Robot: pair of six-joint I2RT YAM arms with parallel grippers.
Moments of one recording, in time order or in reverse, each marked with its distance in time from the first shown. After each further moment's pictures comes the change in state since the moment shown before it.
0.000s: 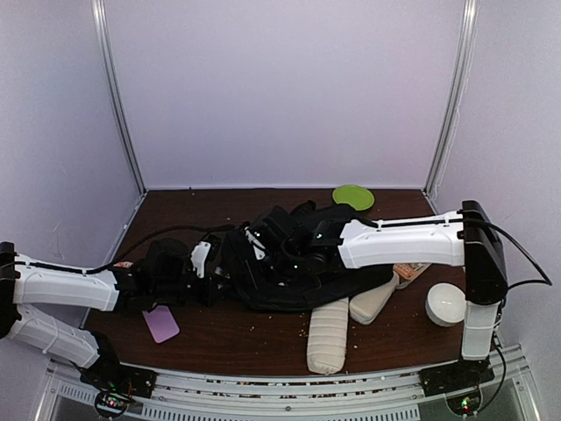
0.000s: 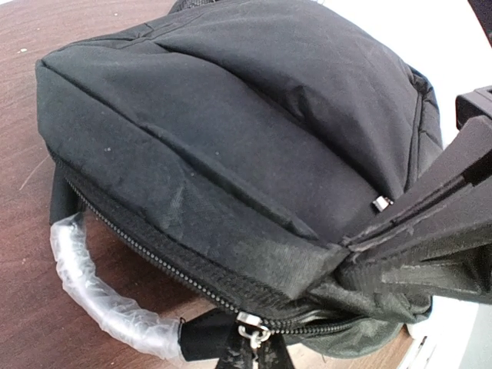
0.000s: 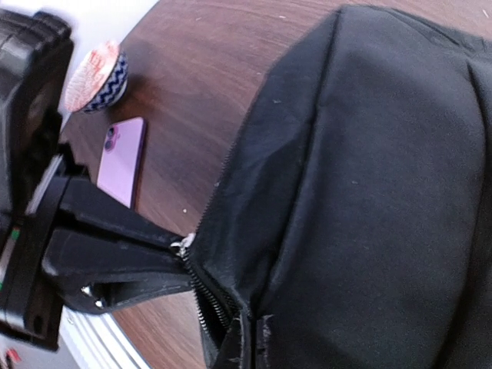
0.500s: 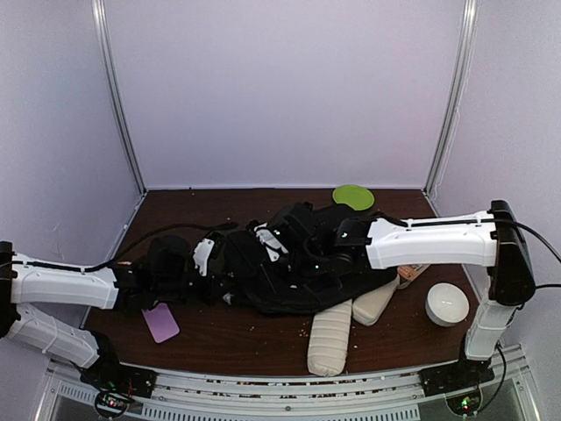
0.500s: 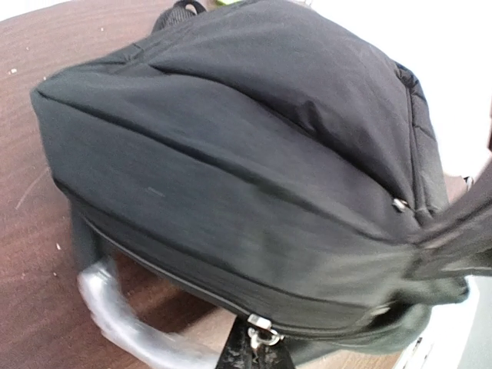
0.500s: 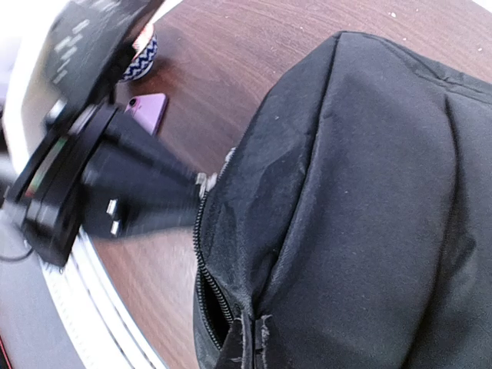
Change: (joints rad) left arm -0.018 -0.005 0.035 -0.033 -0.020 0.017; right arm 0.005 -0.148 -0.125 0.002 0.002 -0.143
